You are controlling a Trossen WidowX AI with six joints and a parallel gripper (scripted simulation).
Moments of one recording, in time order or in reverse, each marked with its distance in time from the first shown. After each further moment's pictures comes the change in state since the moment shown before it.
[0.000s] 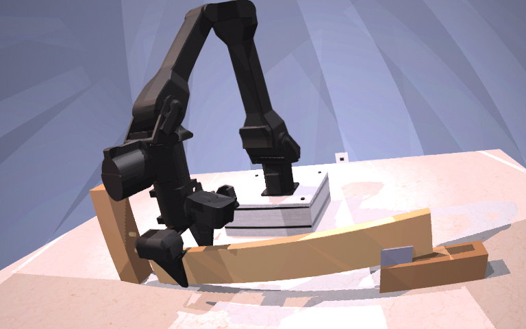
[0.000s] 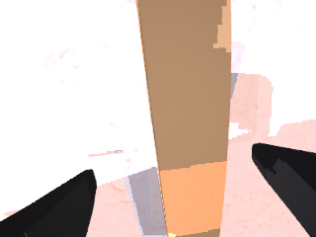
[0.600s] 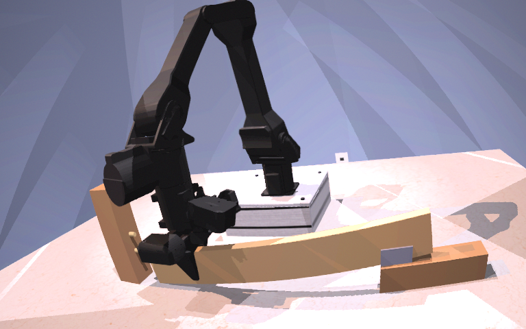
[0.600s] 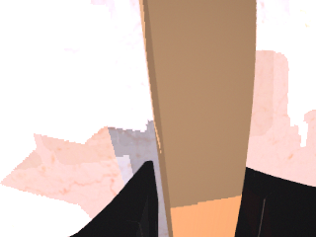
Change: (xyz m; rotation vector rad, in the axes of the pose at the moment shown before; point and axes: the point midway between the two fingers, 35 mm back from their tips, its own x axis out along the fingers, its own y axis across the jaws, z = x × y) arm 0.007 0.001 0.001 0.000 -0.001 0.003
